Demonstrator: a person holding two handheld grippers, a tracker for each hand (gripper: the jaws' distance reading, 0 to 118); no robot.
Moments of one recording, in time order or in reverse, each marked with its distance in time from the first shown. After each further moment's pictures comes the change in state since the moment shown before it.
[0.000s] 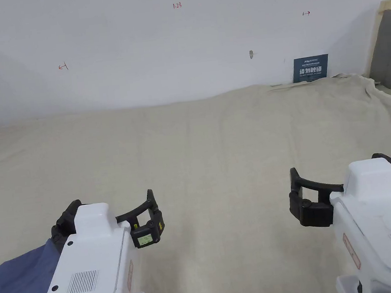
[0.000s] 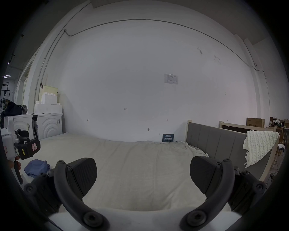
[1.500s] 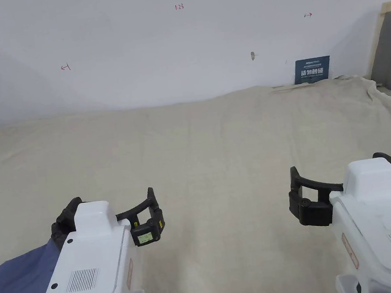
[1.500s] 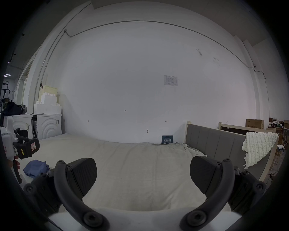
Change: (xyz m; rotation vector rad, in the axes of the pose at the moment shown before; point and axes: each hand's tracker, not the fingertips) left arm 0.000 0.004 0.002 0.014 -0.003 -0.002; right arm -0.001 0.002 0.001 0.014 -0.007 0.005
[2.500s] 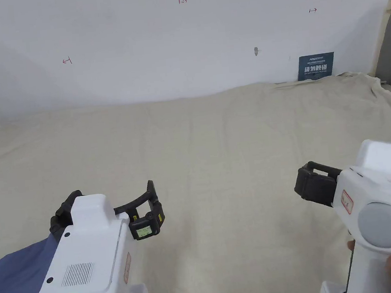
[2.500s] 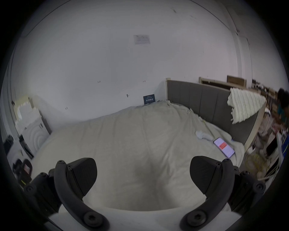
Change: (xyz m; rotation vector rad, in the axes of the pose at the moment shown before) left arm -0.005 0.004 -0.002 0.005 -0.014 0.032; right arm -0.003 0.037 -0.020 -0.442 -0.198 -0.303
